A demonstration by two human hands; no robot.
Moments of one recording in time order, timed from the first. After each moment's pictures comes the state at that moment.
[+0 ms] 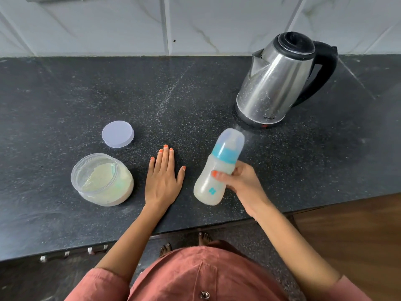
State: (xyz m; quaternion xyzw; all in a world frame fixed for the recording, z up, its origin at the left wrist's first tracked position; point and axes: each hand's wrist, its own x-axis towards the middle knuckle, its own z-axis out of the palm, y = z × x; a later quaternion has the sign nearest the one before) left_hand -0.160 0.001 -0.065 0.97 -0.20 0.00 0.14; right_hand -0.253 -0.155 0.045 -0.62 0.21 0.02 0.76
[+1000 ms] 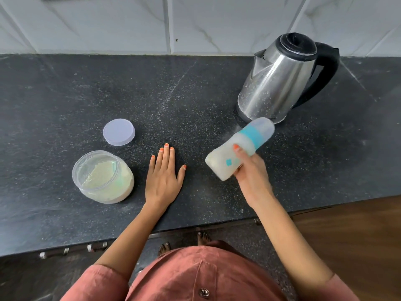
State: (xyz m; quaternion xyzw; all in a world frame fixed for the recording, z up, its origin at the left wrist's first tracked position) left_hand -0.160 0.001 -0.066 0.97 -0.20 0.00 0.14; right_hand -0.240 -0.162 0.052 -0.46 0.26 -0.11 0.84
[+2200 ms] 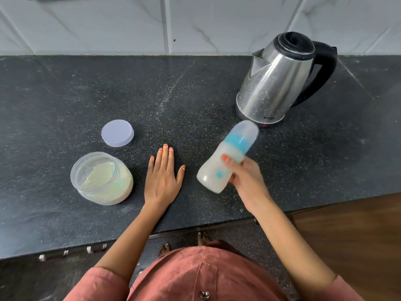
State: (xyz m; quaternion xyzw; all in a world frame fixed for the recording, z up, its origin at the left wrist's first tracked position) left_hand -0.160 0.001 -0.065 0.97 -0.20 0.00 0.14; right_hand -0.247 -0.158 0.047 -0.53 0.24 -0.05 0.81
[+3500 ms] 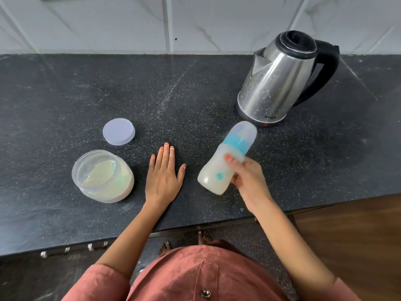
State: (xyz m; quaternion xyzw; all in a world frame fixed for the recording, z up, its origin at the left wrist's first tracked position) left_hand -0.160 0.001 -0.064 0.97 -0.20 -0.01 0.14; right_hand -0.250 -0.157 0.048 -0.52 0.26 -0.04 0.82
